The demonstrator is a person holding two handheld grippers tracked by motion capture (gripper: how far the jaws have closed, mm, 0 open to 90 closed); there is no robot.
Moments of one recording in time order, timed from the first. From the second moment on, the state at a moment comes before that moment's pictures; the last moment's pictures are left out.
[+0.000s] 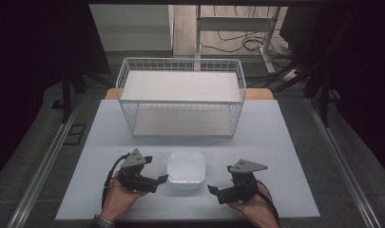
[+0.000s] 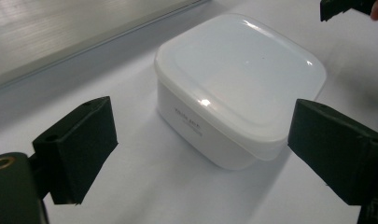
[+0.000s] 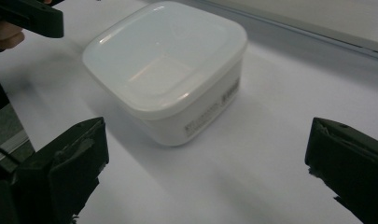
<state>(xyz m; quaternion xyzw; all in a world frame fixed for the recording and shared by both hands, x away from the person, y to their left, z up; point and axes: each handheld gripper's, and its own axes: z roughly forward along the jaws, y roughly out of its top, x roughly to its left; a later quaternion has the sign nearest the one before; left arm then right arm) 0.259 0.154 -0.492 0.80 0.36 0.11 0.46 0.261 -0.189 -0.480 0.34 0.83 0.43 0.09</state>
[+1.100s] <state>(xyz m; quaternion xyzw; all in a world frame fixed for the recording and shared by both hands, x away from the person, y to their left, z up) 0.286 0.124 -0.511 0.82 0.34 0.02 0.46 0.308 -0.142 -0.494 0.35 0.84 0.41 0.01</state>
